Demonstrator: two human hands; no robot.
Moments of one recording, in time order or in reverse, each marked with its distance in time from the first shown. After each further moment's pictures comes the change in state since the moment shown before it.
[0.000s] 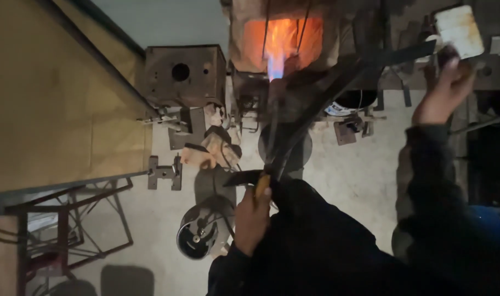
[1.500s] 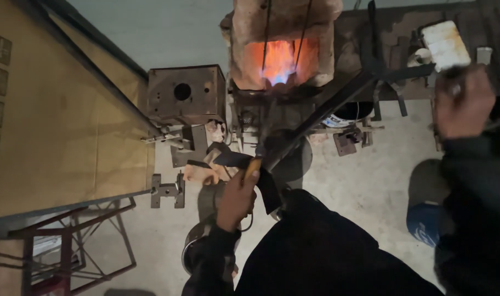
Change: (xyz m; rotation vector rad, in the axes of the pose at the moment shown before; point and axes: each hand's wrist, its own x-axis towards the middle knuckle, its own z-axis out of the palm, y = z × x) left_hand 0.048 0.053 -0.063 -0.217 -0.147 -0.024; right_hand 0.013 -0.072 -0.034 -0.904 -0.314 -0.443
